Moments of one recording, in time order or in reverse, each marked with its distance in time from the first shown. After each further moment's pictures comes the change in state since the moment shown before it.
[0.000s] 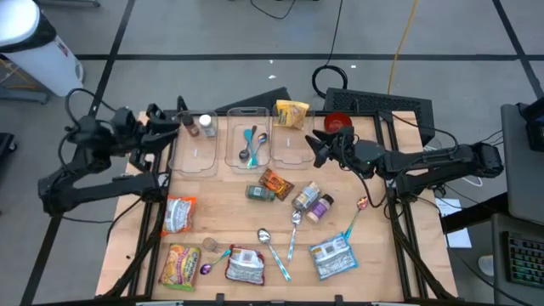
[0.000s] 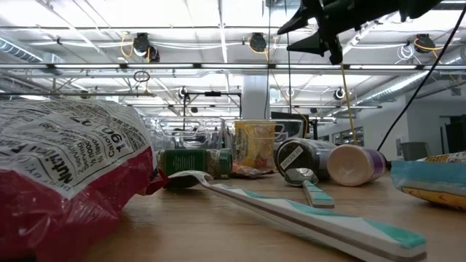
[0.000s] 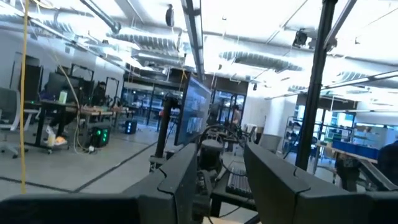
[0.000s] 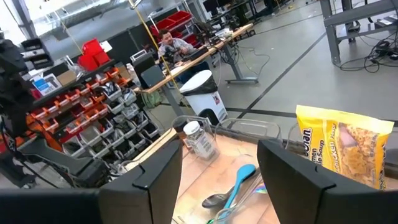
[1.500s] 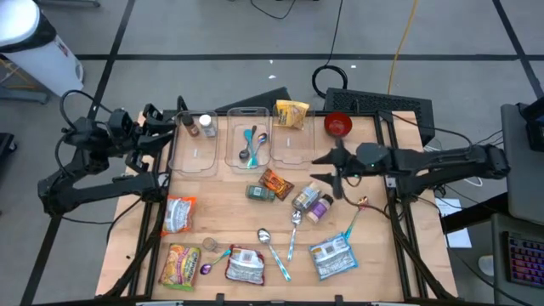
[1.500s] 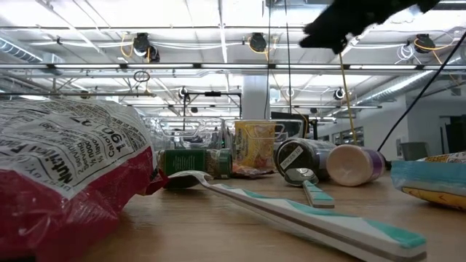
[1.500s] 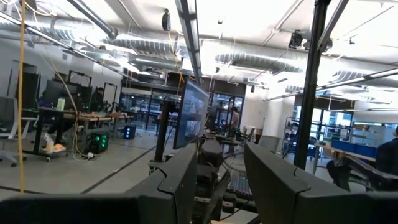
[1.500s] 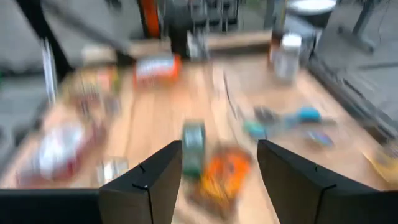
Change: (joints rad) left arm 0.000 -0.019 -0.001 0.000 0.010 0.016; right arm 0.035 -0.148 0.044 -0.480 -0.528 -0.452
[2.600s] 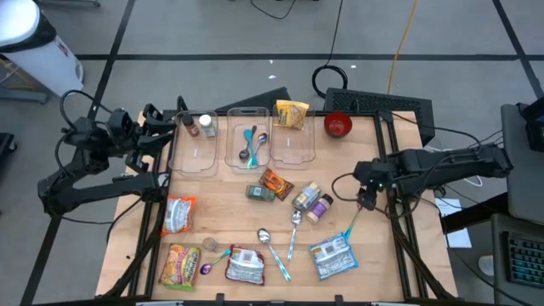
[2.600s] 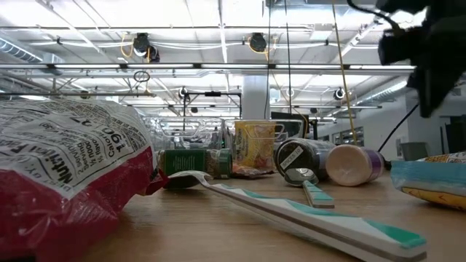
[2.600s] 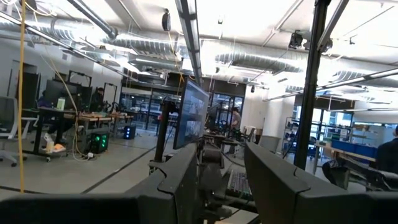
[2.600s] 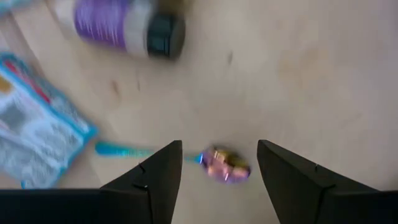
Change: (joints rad) left arm 0.000 0.000 0.000 0.000 0.000 0.000; right arm 0.065 -0.088 0.000 -0.978 -0.101 0.478
